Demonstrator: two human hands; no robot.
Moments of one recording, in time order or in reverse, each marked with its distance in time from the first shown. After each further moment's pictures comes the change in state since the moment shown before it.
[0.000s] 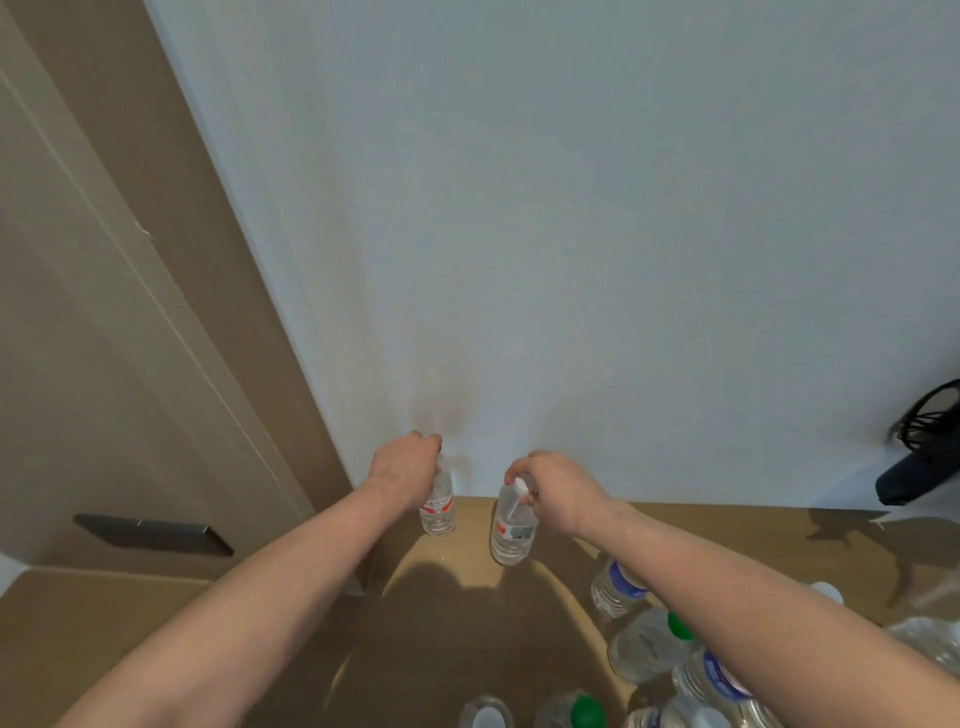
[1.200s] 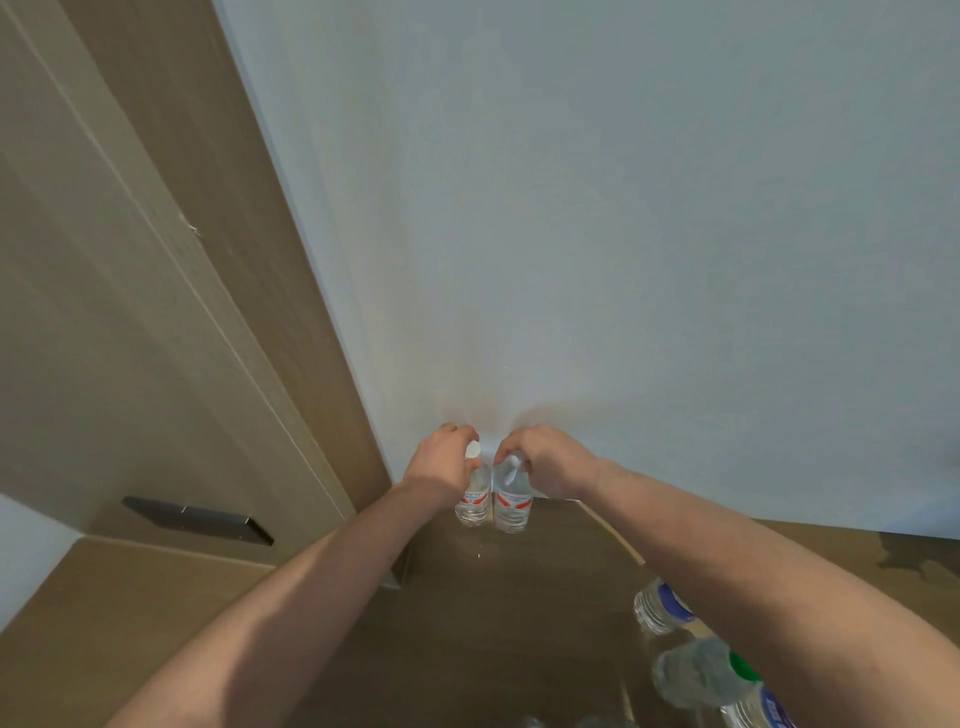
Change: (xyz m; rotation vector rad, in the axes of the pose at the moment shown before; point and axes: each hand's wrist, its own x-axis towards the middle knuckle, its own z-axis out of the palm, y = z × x) left_hand 0.016 -0.021 0.027 -0.445 0.080 -0.071; right_hand 0.097 -0.022 0.018 -0.008 -0.157 -0.180
